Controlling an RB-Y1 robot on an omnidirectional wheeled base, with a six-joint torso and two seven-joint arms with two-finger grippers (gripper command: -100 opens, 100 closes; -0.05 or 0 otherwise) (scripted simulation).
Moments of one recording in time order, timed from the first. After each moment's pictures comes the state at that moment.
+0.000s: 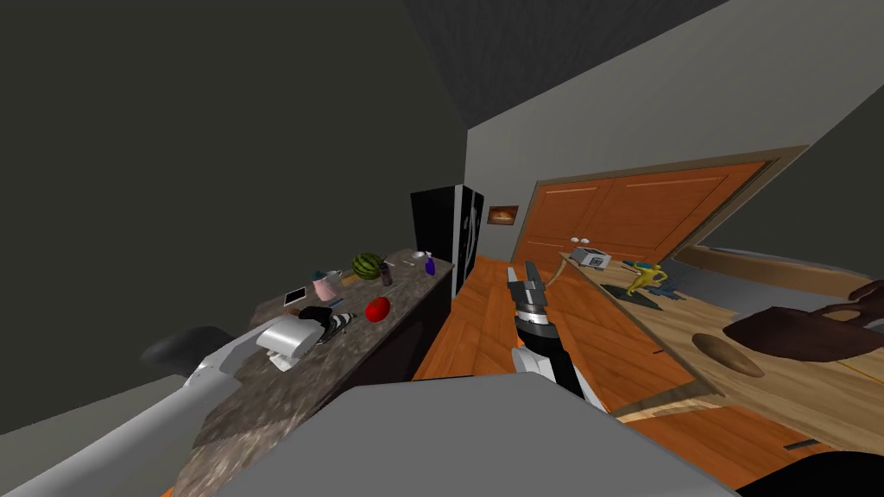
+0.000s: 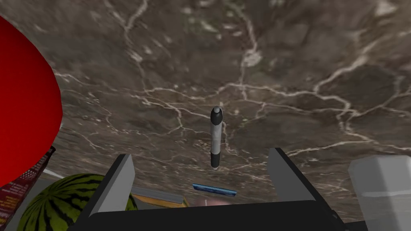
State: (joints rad) left arm 0.19 1.03 -0.05 -1.79 0.60 1.03 -0.36; right arm 0.50 -0.01 -0.01 -2.23 -0.02 -0.57 -0.02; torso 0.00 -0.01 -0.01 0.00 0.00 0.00
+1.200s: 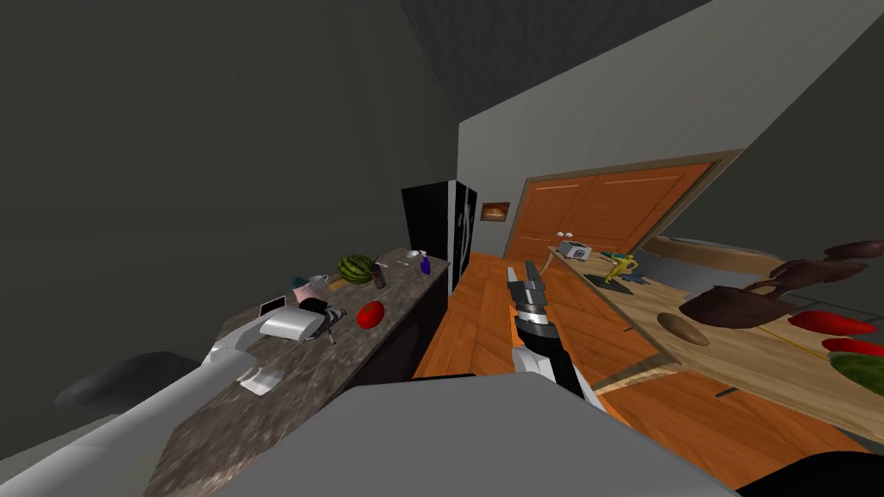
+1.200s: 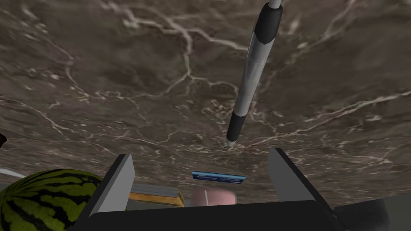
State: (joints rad) left arm 0.05 1.03 -0.06 -1.57 0.58 1.05 -0.39; right arm 0.50 -0.01 -0.01 -2.23 -0.02 -0.57 -0.02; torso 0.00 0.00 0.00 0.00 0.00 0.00
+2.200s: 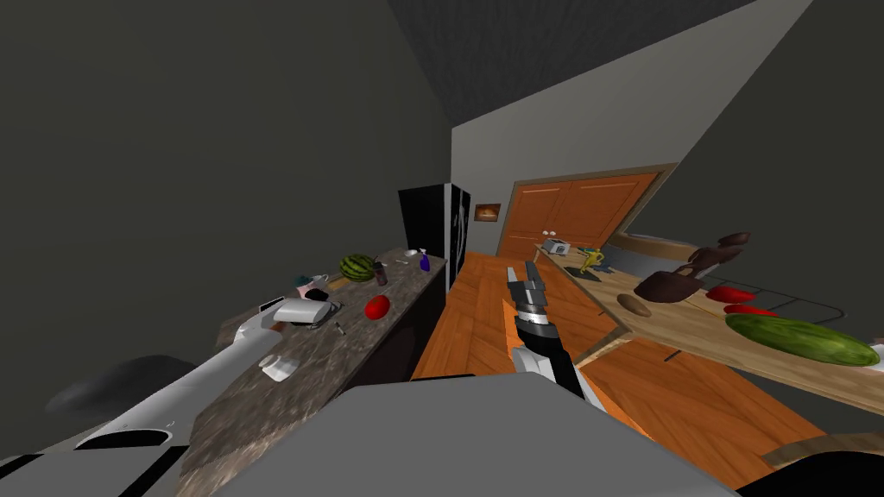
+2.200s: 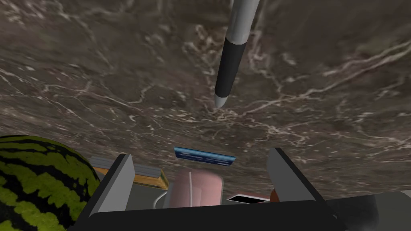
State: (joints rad) left arm -0.16 0.97 -0.07 -1.27 0.52 1.00 -0.41; right arm 0.50 -0.01 -0.01 -2.23 -0.02 -0.57 -0.02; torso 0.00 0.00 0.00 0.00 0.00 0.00
